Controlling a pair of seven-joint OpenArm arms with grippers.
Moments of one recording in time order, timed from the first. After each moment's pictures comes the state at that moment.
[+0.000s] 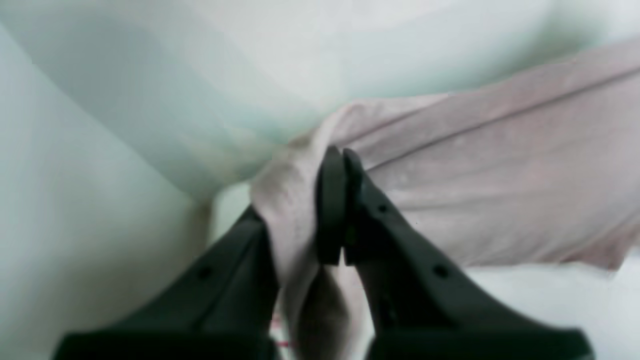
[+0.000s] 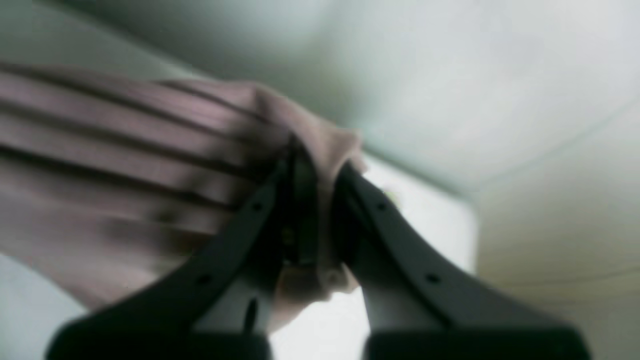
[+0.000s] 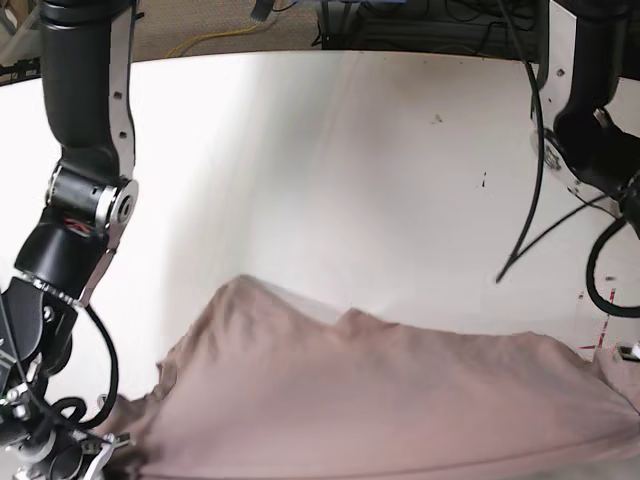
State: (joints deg) left arm -44.2 -19.8 -33.9 108.3 -29.5 -42.2 78.0; right arm 59.6 17.3 12.7 73.6 9.9 41.7 -65.3
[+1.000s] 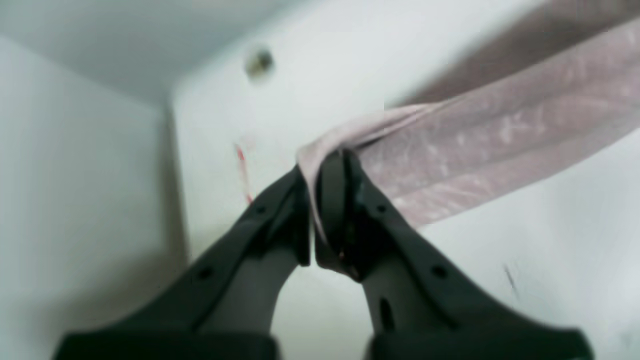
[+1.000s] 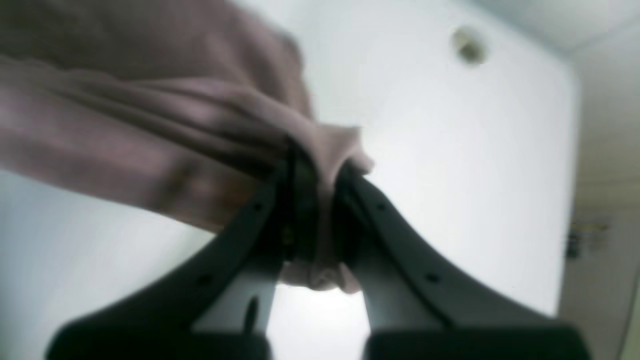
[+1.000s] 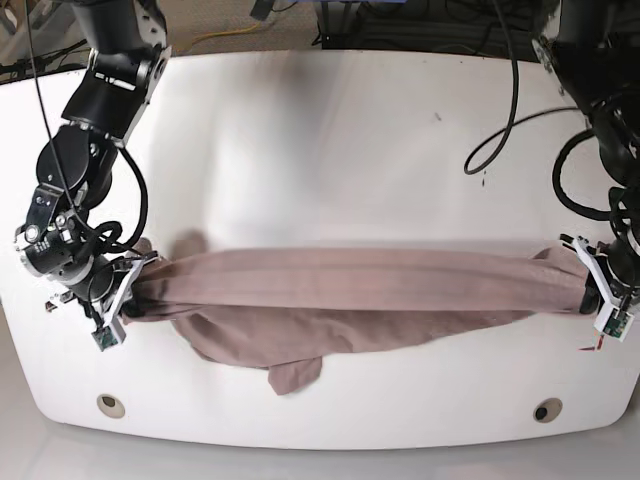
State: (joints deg) left arm -15.3 -23.7 -26.0 113.4 -28.2 -42.8 78.5; right arm 18.9 15.8 20.7 97.7 16.8 41.3 -72.6
